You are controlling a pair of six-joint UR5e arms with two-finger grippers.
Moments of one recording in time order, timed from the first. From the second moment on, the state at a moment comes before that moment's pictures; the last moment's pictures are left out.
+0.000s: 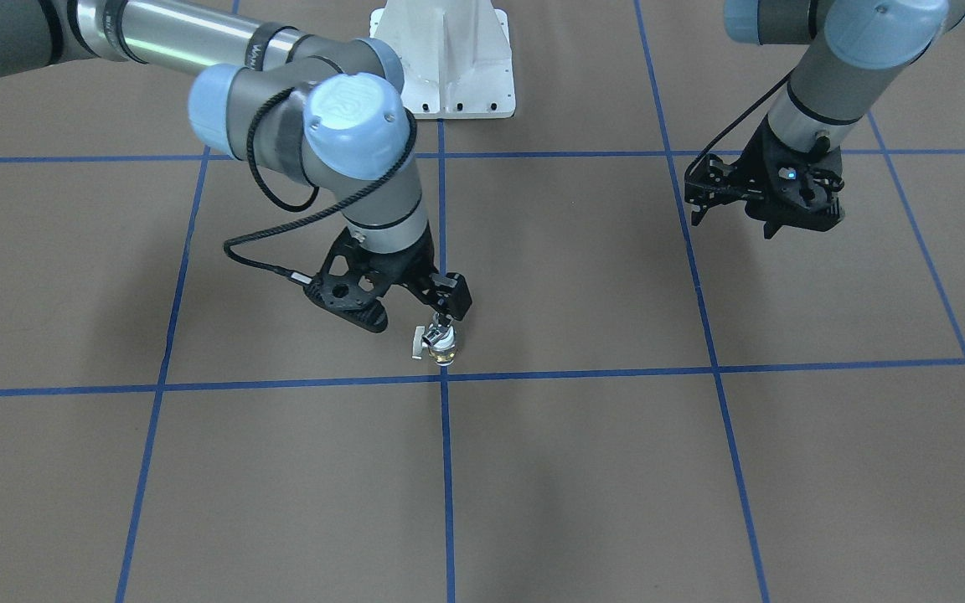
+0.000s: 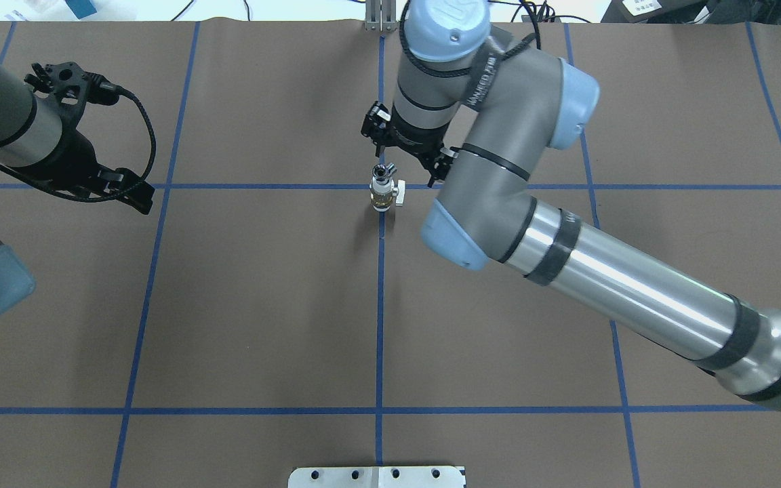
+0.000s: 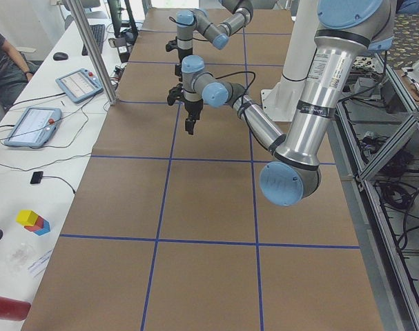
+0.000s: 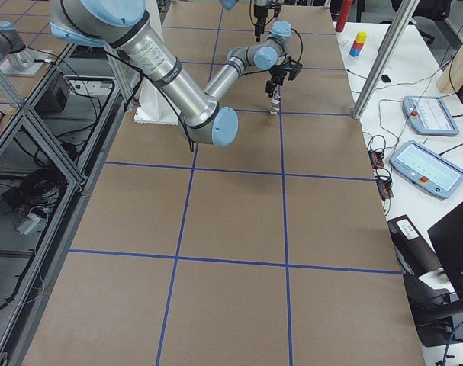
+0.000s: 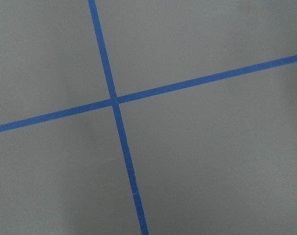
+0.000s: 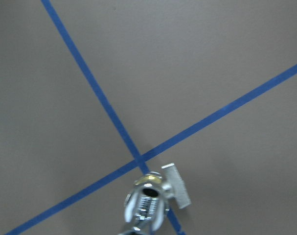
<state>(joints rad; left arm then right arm) -0.90 -1.86 -2.02 -1.47 -2.13 -0.64 0.71 -0.73 1.52 -1.58 2.03 1.61</state>
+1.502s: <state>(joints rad) -1.25 -1.54 -2.11 -1.44 -2.22 -0.07 1.32 -1.67 1.96 -1.49 2.35 0.46</state>
